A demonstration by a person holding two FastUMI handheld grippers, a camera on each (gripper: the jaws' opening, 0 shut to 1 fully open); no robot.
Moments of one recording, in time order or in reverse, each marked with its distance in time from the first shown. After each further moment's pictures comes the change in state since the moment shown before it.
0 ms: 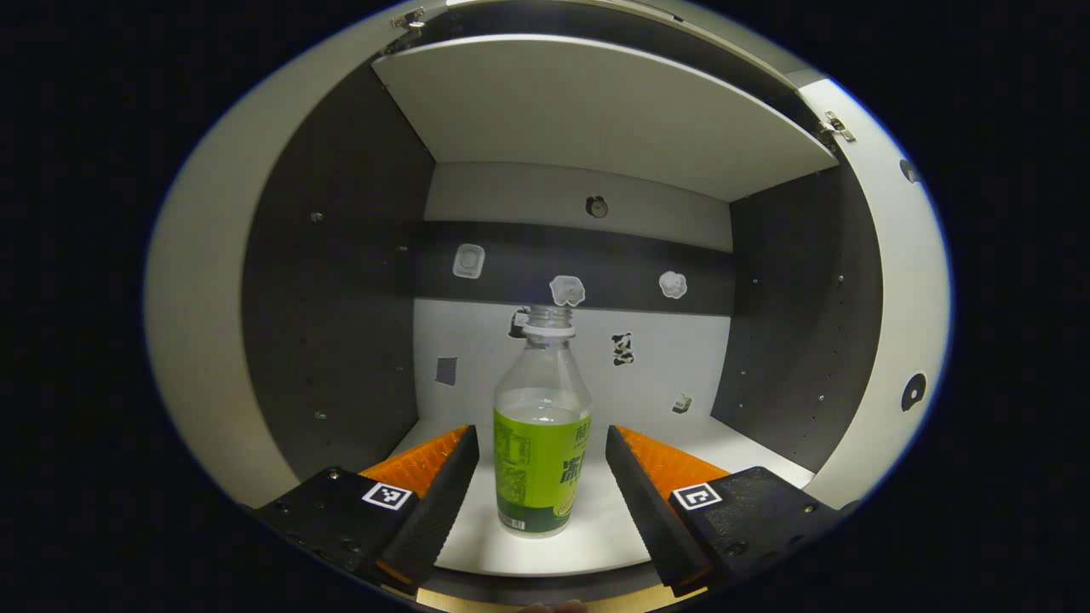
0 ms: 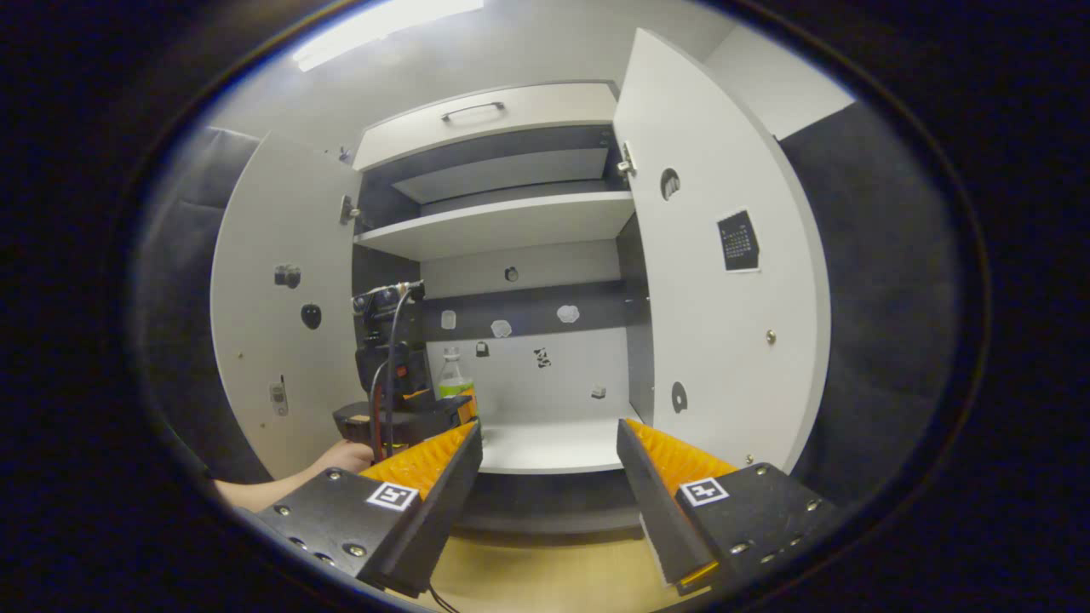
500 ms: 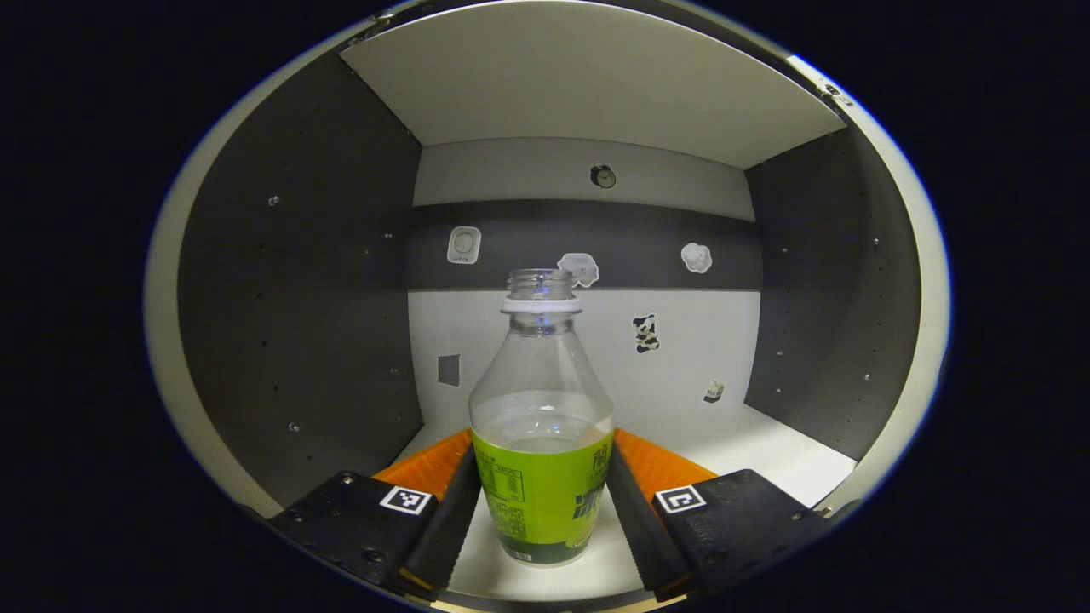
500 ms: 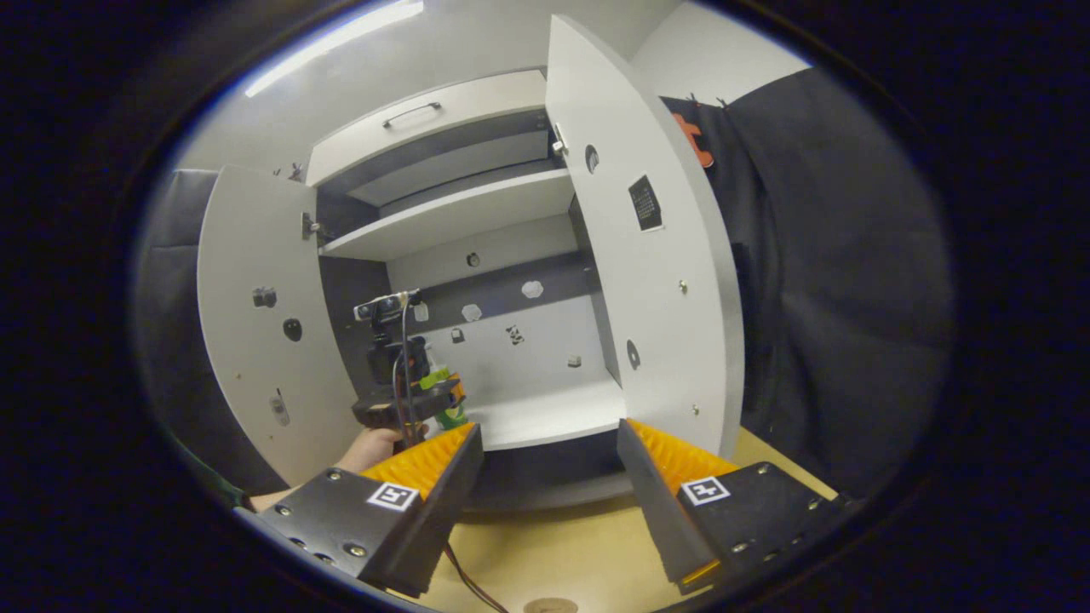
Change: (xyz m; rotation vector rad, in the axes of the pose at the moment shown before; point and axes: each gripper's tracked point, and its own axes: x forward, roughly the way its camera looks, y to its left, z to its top) left arm 0.021 0.008 -0.007 0.028 0.022 0.060; right arm -0.032 -0.034 -0.014 0.068 0.067 -0.071
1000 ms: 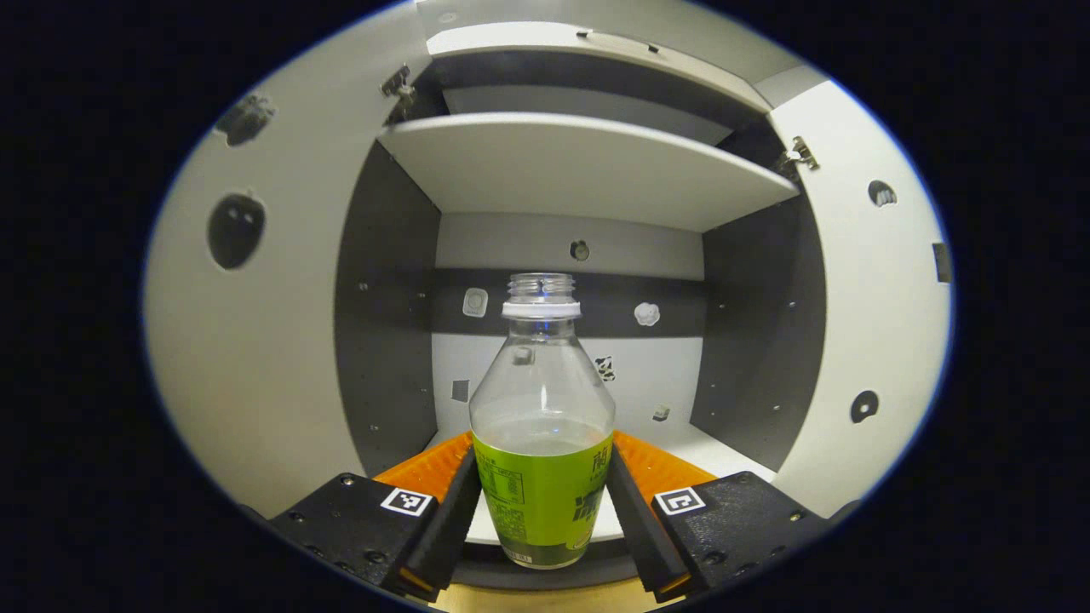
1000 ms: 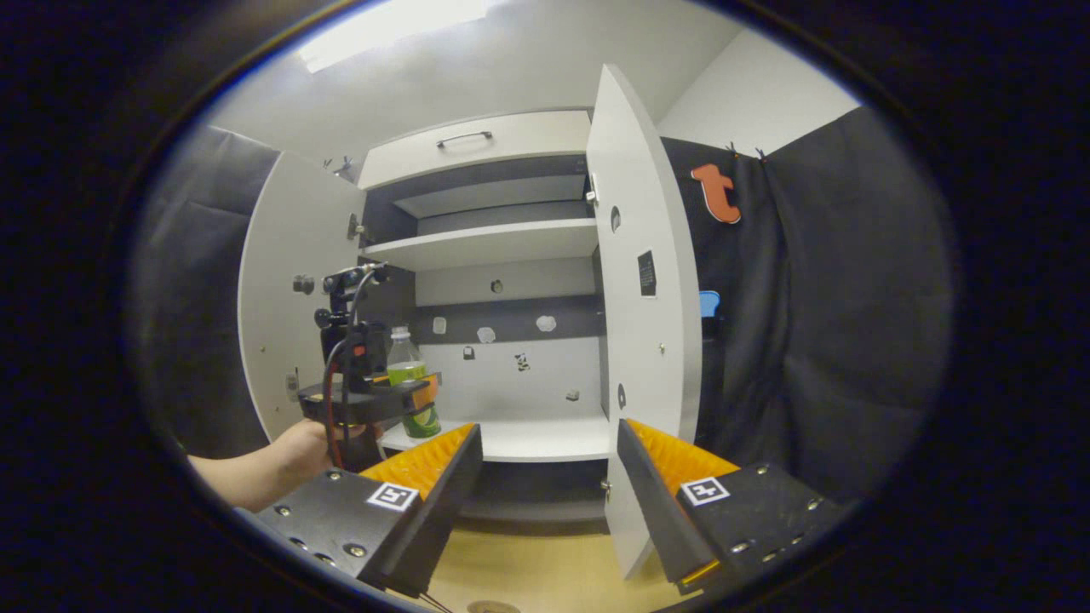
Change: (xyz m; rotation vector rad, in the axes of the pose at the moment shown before) left arm -0.135 -0.012 0.058 -0.009 -0.099 -0.032; right arm -0.045 -0.006 0.031 -0.132 -0.124 0.077
